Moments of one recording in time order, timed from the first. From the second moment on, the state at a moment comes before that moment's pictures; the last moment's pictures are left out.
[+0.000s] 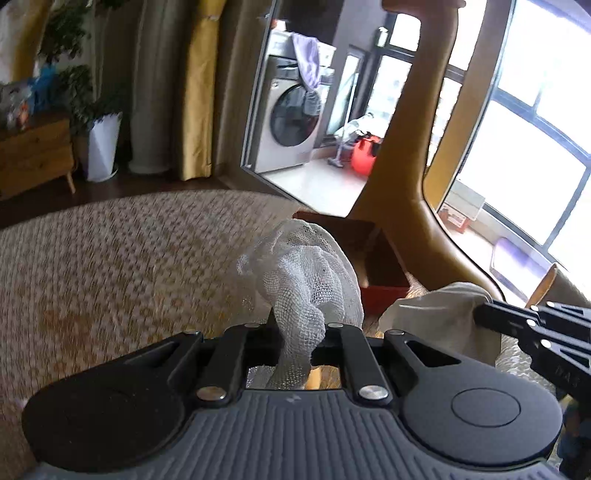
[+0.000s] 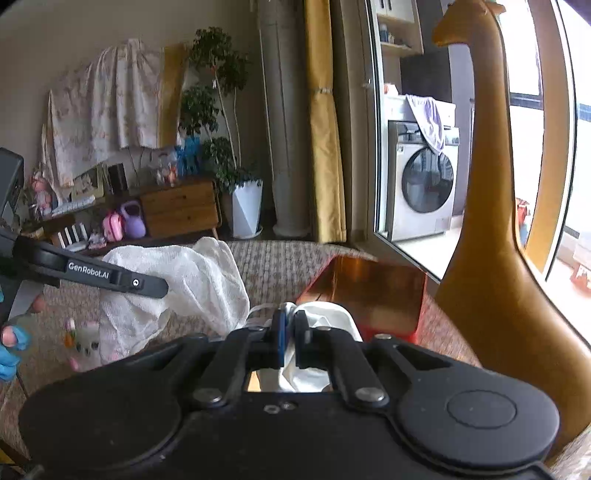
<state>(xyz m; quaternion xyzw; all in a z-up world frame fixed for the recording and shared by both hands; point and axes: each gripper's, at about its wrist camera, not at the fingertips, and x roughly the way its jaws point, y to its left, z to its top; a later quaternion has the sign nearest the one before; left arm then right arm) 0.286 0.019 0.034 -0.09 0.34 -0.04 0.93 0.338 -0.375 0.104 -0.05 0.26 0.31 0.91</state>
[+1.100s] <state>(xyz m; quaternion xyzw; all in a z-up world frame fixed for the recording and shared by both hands) 0.509 -0.073 -0.008 -0.08 0.38 -0.07 0.92 0.487 -0.363 0.071 -0.11 0.25 0.24 0.93</state>
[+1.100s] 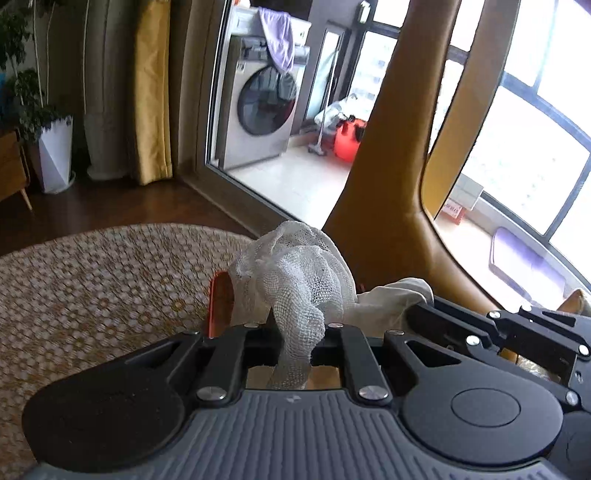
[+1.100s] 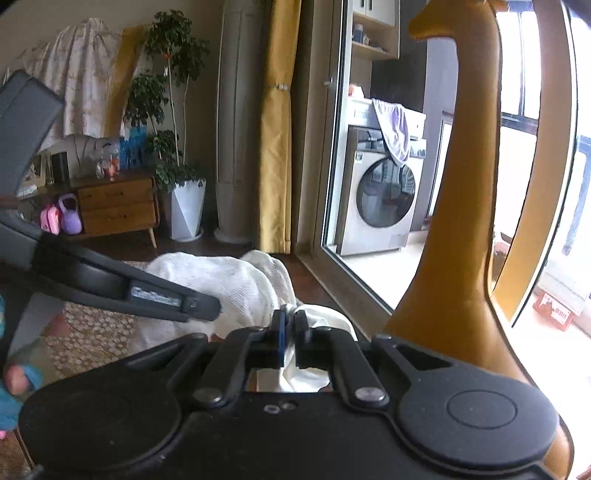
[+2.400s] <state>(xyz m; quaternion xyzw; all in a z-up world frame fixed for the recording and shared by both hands) 0.535 -0.082 -0.067 -0.05 0.42 -0.05 0.90 0.517 -0.366 0.008 -0.08 0.35 0.26 0.89</state>
